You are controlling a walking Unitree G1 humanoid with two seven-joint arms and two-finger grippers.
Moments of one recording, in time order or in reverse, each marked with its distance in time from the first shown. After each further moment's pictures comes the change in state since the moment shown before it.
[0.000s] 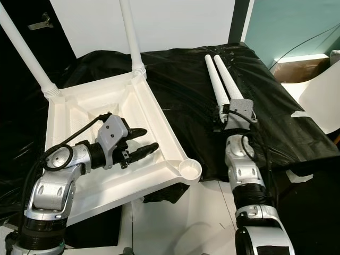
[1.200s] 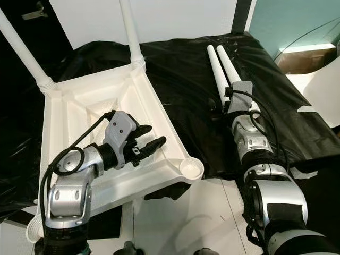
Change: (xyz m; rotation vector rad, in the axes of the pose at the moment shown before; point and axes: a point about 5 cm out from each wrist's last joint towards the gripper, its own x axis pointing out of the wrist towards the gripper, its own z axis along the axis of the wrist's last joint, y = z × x) left arm 0.008 -0.014 0.009 -0.114 -0.003 0.121; right arm 0.047 -0.005 0.019 0.047 0.098 0.283
